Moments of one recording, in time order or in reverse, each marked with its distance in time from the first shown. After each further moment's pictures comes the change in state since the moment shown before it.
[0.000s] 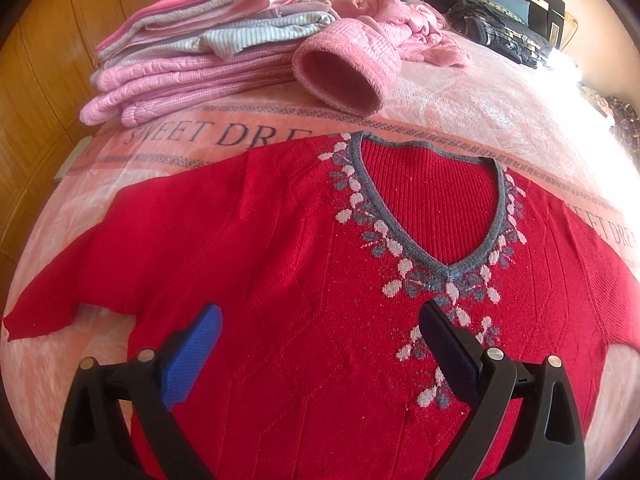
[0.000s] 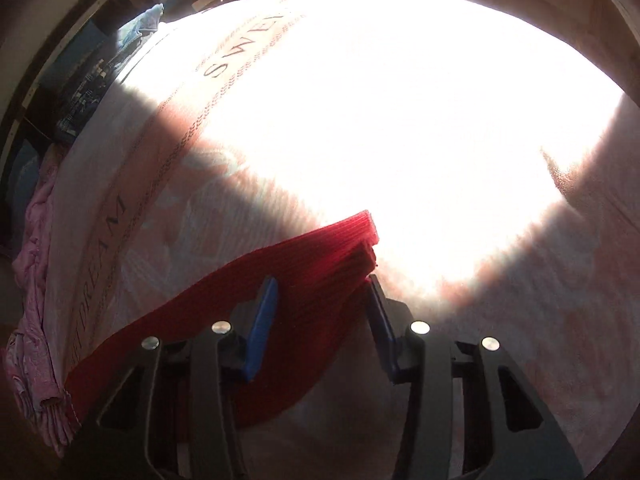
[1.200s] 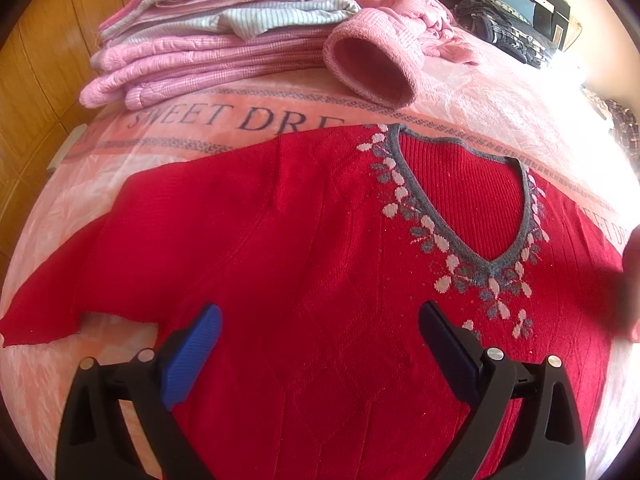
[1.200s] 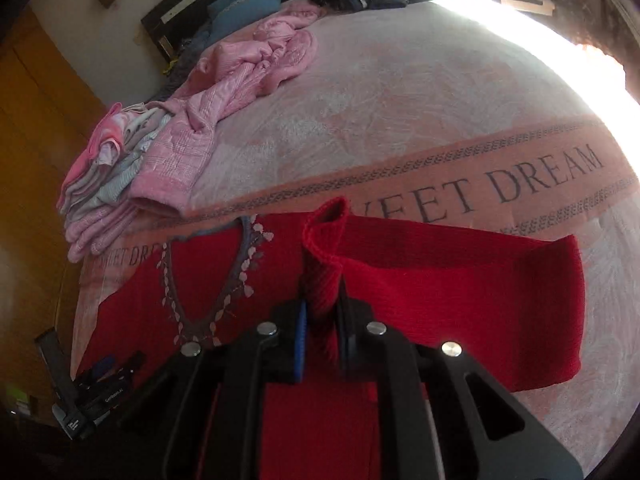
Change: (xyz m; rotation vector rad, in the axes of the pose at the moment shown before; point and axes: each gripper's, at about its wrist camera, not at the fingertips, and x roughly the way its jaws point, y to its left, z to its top) left arm 0.008 0.044 0.005 -0.016 0.036 -0.053; right arm -0.047 0.392 -0.244 -0.729 0.100 0.377
